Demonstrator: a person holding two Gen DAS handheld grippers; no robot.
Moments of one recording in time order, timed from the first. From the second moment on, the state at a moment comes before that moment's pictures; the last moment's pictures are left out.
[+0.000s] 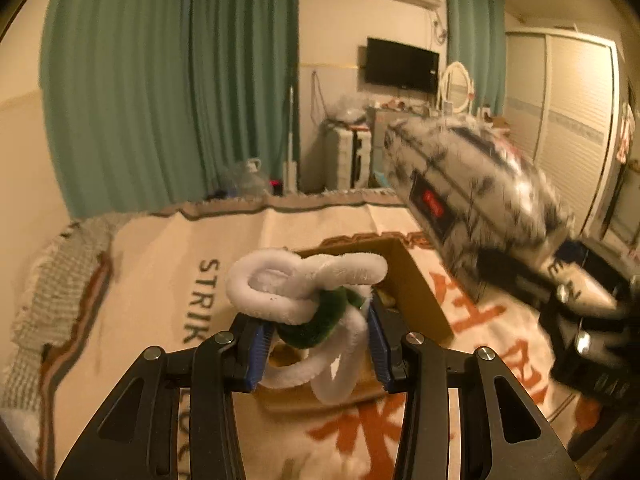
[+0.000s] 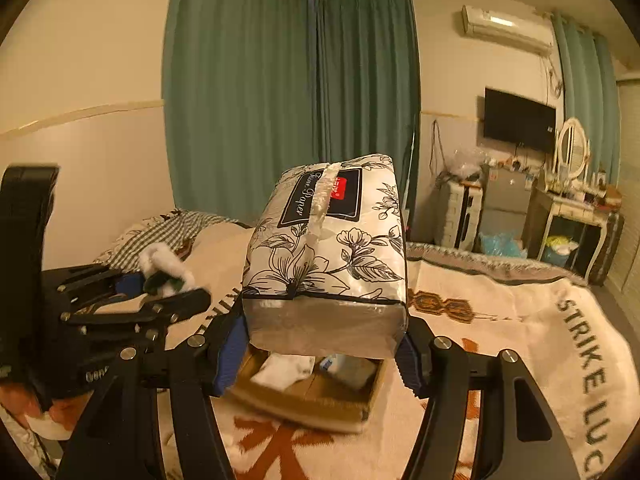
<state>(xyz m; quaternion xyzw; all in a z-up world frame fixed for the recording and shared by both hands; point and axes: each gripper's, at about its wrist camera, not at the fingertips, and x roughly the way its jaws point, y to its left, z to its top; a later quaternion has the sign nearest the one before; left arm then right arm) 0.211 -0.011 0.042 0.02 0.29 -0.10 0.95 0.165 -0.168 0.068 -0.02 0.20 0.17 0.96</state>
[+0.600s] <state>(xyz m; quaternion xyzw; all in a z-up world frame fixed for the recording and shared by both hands) 0.302 -0.027 -0.057 0.08 0.36 -0.10 0.92 0.270 -0.159 -0.055 -0.02 0.32 0.16 0.93</state>
